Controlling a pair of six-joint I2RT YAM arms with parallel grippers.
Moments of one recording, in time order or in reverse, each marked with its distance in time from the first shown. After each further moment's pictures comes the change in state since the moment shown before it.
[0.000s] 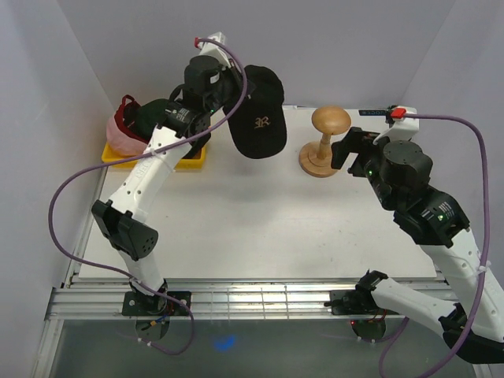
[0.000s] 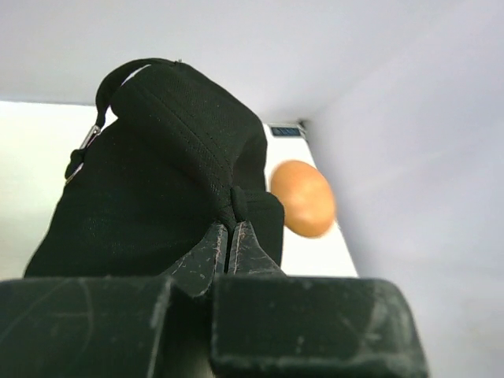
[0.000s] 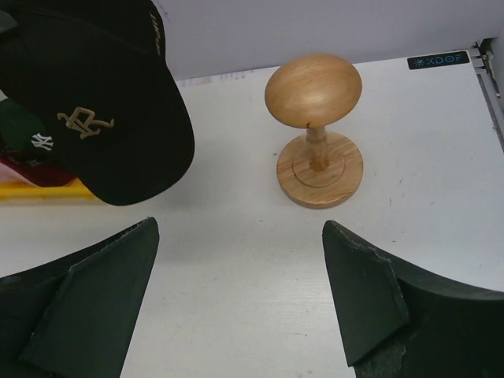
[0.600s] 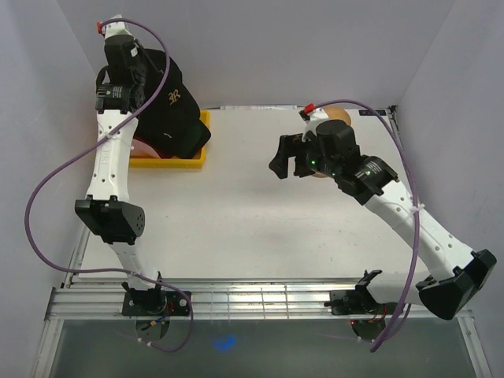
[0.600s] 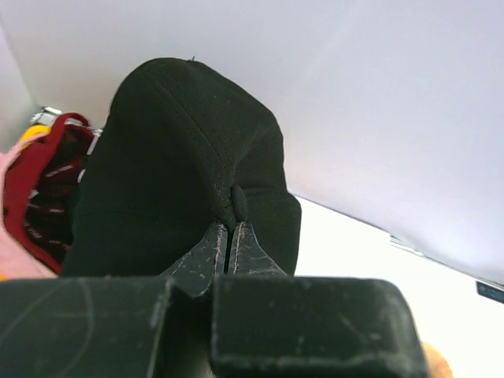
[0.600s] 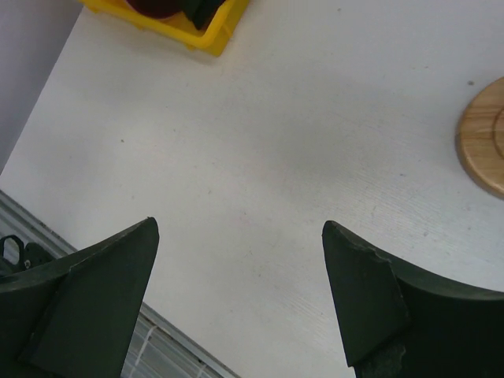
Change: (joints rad) left arm 0.450 0.101 0.179 -0.144 -0.135 0.147; right arm 0.021 0.354 -0.017 0.110 -0.557 -0.010
